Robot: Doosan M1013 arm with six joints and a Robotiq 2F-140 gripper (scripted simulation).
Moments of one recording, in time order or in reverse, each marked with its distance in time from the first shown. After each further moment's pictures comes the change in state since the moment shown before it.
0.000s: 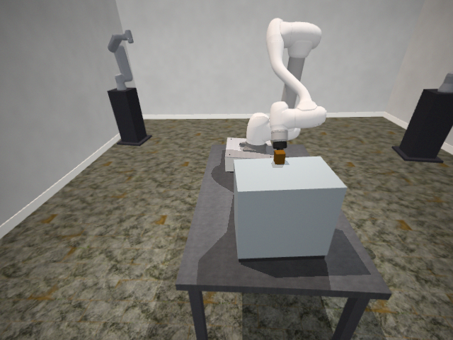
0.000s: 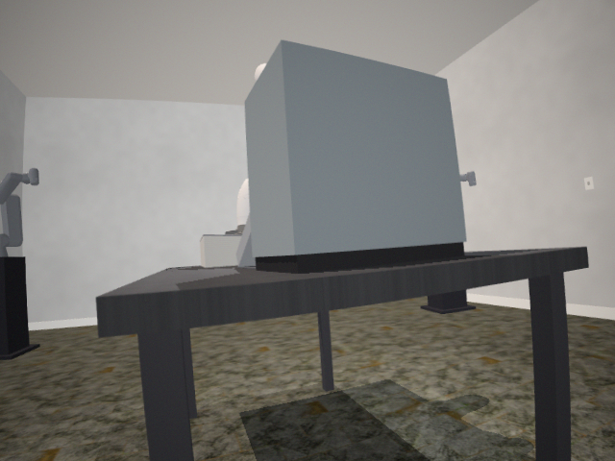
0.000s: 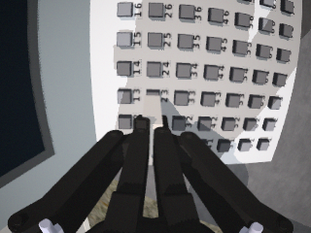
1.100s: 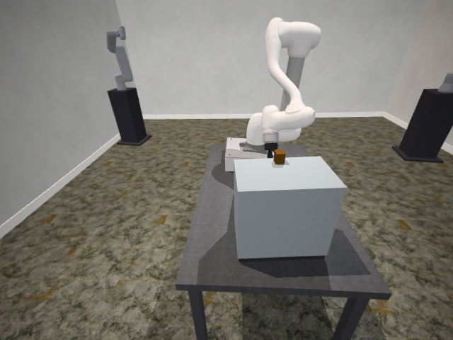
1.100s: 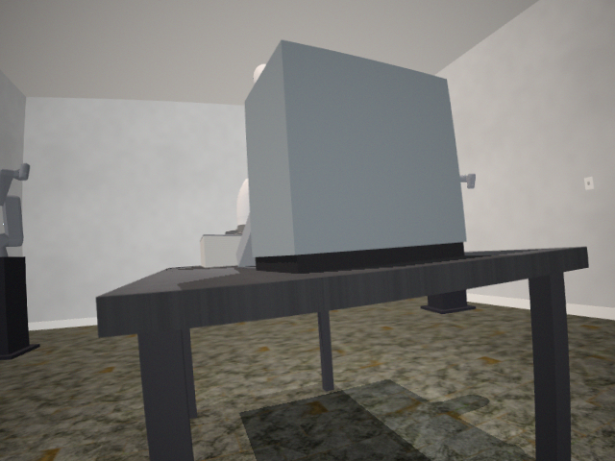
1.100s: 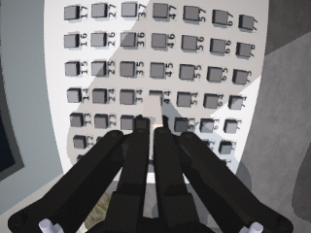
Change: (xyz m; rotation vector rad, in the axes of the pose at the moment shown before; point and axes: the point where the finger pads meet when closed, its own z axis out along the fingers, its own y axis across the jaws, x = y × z) arm 0.035 0.065 0.001 0.008 0.002 -0.014
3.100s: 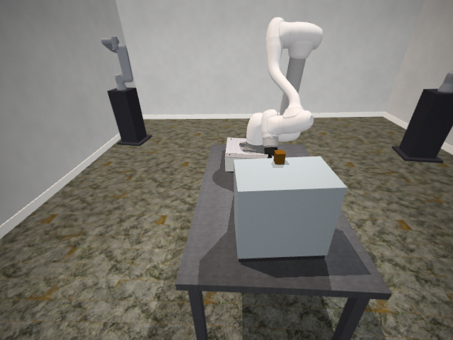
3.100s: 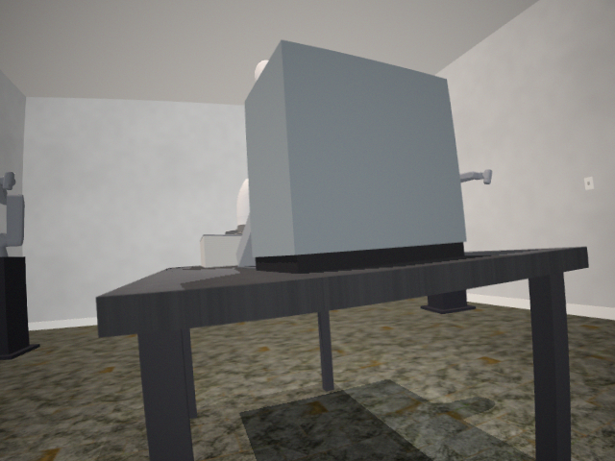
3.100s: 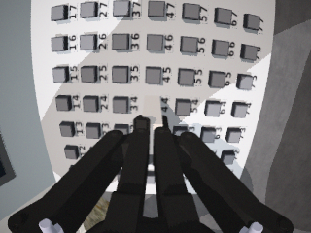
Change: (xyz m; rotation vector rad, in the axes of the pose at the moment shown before) arm 0.001 0.004 0.024 -0.006 0.000 0.002
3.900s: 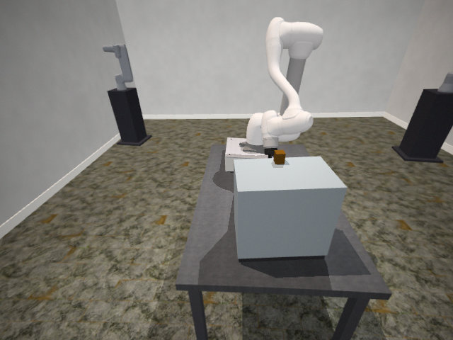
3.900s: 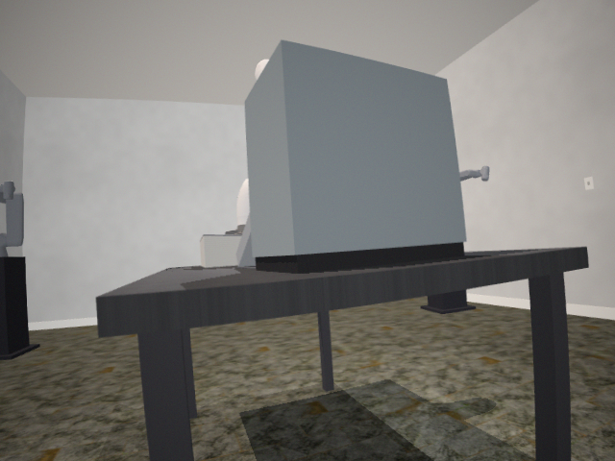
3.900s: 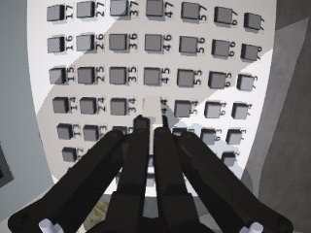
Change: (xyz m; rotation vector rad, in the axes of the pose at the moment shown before) arm 0.000 0.001 0.005 -0.003 0.000 0.003
